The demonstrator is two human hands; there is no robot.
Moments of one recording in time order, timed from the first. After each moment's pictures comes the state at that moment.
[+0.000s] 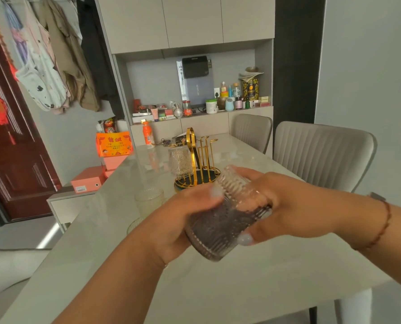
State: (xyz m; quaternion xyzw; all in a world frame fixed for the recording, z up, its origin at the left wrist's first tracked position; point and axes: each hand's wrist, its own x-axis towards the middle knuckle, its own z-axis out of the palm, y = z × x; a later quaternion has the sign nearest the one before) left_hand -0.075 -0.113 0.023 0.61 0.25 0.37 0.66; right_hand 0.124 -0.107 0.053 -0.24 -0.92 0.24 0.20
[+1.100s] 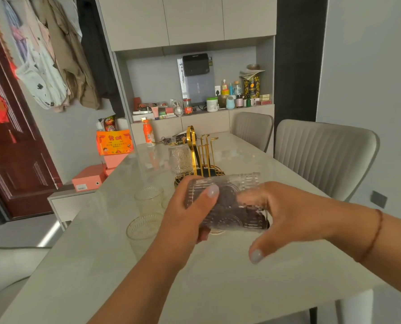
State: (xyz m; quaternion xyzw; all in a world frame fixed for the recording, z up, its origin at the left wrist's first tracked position) left_hand -0.062 -0.113 -0.006 0.60 0.40 0.56 0.41; right_hand 0.129 -0.095 0.034 -0.23 -0.89 0.35 0.20
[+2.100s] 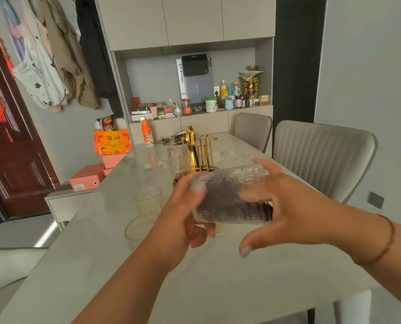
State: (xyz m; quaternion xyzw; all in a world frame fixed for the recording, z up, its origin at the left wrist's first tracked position) left_hand -0.070 -0.117 0.003 0.58 0.35 0.53 0.51; right_hand 0.129 -0.106 0.040 -0.27 -0.93 0.06 0.25
